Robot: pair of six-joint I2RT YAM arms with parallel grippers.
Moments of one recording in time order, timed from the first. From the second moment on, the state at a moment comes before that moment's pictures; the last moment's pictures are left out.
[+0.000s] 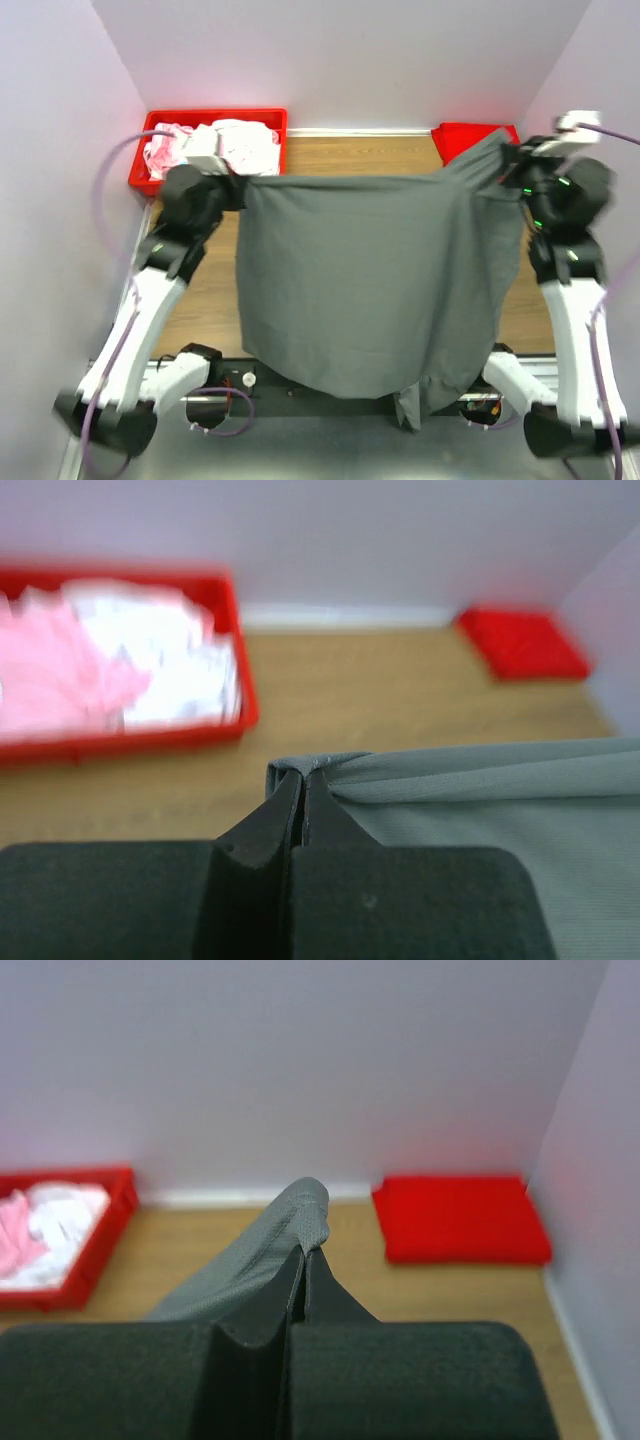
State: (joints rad) left arm -0.28 0.91 1.18 -0.35 0.01 -0.27; right arm -0.01 0.89 1.30 -0.28 -0.05 0.09
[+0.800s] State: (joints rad) left arm -0.23 1.89 1.29 -0.20 -0.04 -0.30; right arm -0.01 1.69 0.91 0.16 -0.02 0.16
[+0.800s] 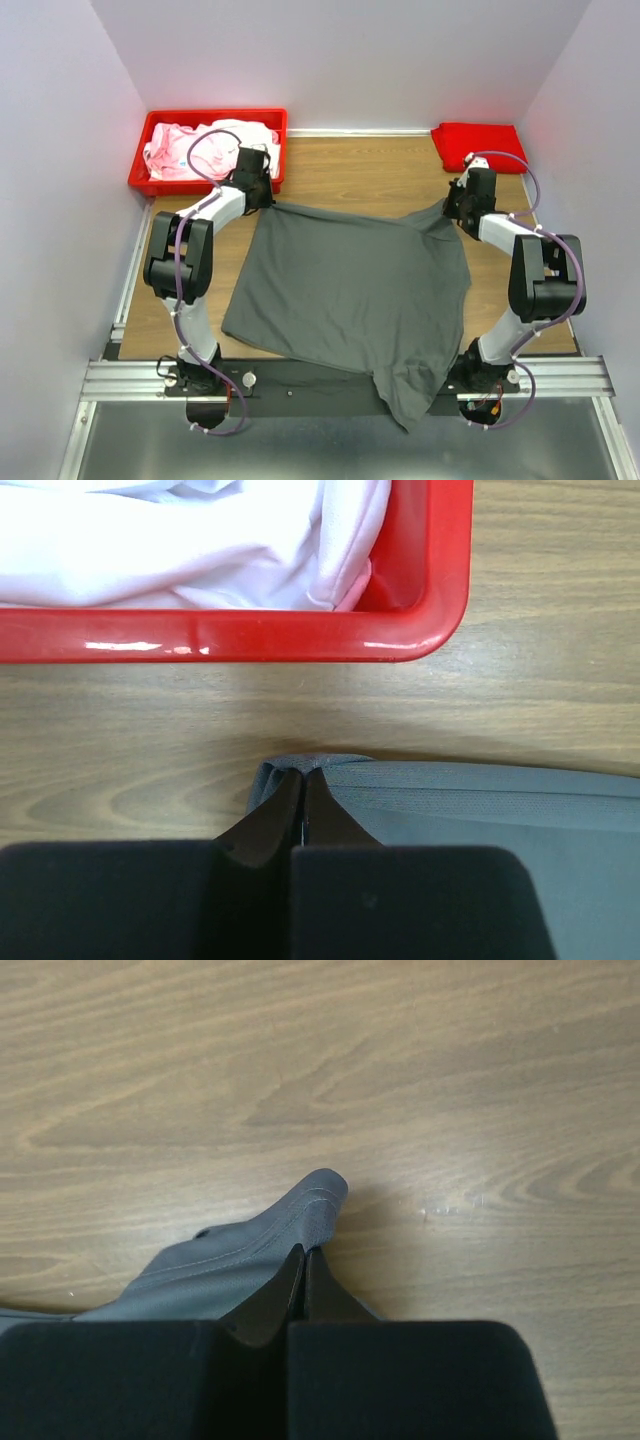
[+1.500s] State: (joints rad) left arm -0.20 1.93 1.37 -0.21 -0.04 -0.29; right arm -0.01 1.70 1.03 0.15 -0.01 0.18
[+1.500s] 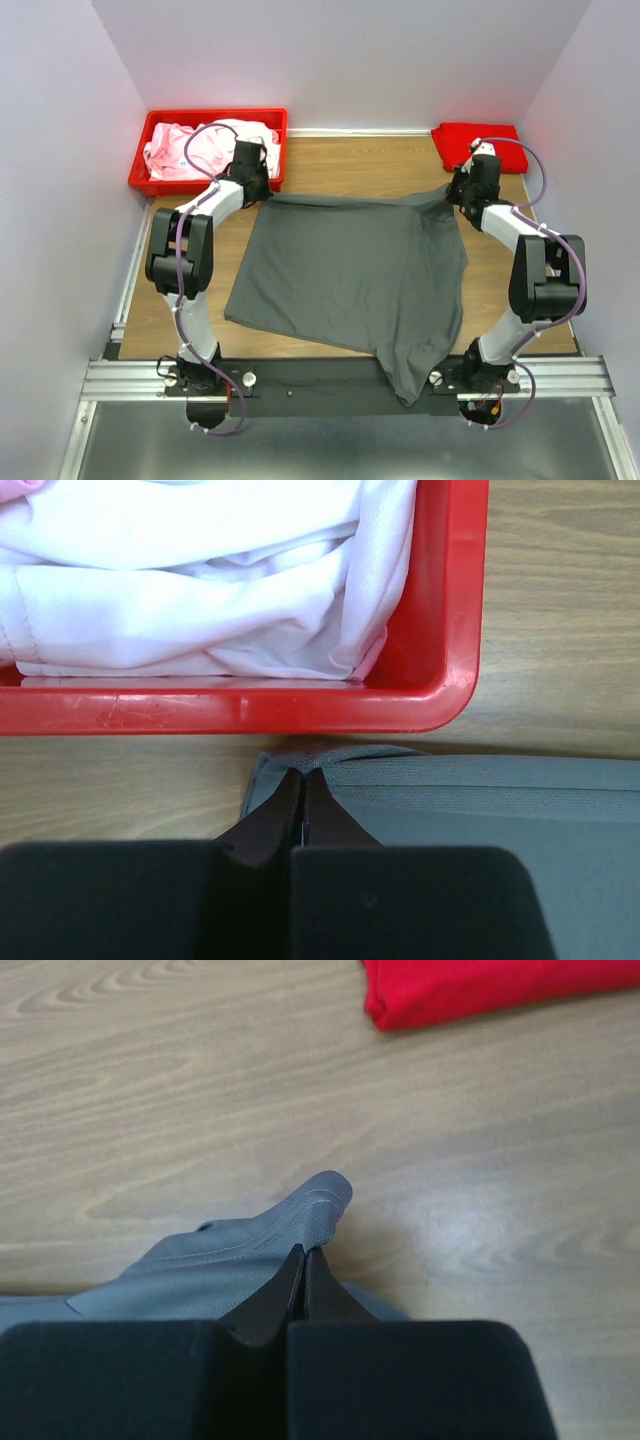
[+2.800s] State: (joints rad) left arm -0.20 1.69 1.13 -0.27 0.03 -0.26; right arm 0.08 1.26 0.87 -0.45 0.19 0.38
